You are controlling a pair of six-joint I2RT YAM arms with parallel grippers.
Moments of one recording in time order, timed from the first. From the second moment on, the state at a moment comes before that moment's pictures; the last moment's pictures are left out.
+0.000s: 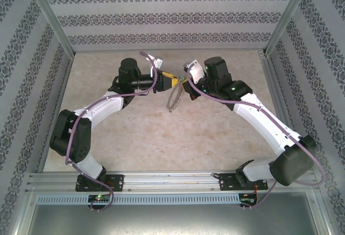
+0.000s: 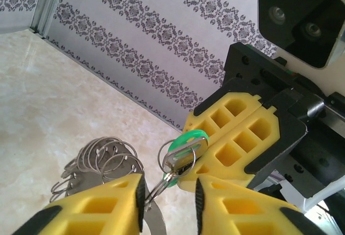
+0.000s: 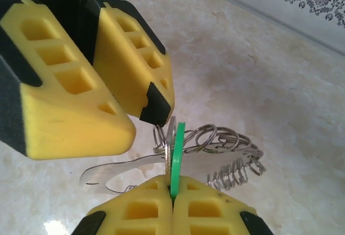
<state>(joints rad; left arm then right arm) -0.38 1.63 1.10 0.43 0.98 -0.47 0.52 1.36 1.27 -0.53 -0.30 -0.09</state>
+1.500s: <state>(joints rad) -0.23 1.16 0.76 0.39 0.34 -0.54 0.48 2.00 1.87 -0.50 -0.32 -0.01</state>
